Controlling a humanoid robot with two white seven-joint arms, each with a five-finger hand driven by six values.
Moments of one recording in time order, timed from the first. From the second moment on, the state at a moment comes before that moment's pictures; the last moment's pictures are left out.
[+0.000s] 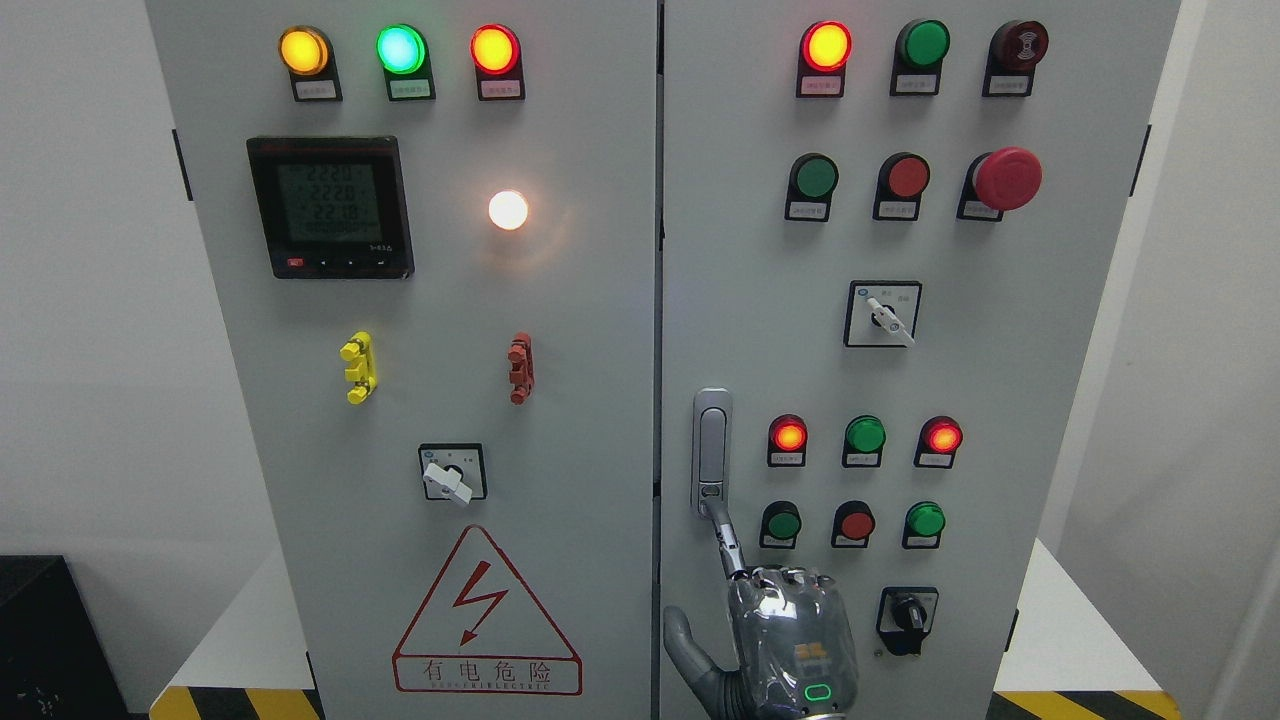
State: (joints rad) left arm -0.08 -0.11 0.00 0.00 0.08 -0.07 -0.06; right arm -0.26 0.14 0.30 -1.71 1.46 0.14 -0.13
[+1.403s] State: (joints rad) left arm -0.08 -0.11 0.00 0.00 0.08 -0.07 -0.06; right arm -0.25 0.14 0.30 -1.69 1.45 0.14 -0.13
